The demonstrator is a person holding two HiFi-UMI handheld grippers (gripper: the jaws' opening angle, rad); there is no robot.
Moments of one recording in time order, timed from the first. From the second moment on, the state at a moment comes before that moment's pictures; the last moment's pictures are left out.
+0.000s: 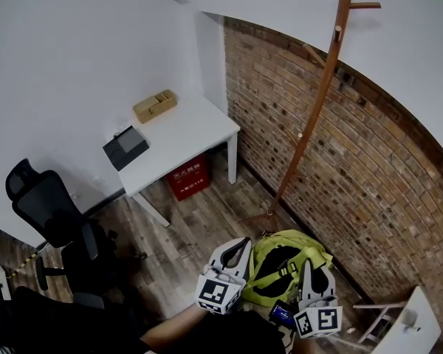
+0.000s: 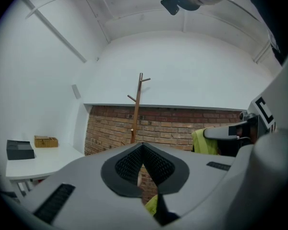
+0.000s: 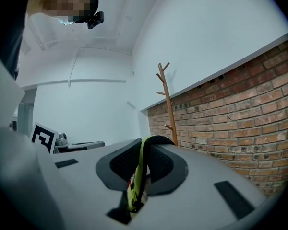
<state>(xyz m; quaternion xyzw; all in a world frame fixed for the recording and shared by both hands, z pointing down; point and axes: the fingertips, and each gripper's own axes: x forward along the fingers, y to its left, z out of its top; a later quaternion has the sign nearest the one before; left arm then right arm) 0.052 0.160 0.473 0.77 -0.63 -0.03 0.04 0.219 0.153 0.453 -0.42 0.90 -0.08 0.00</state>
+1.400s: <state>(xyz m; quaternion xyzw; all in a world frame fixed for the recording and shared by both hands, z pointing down) 0.006 0.070 0.482 0.83 -0.56 -0.02 0.06 0.163 0.093 0.453 -0.52 0.85 -0.10 0.03</state>
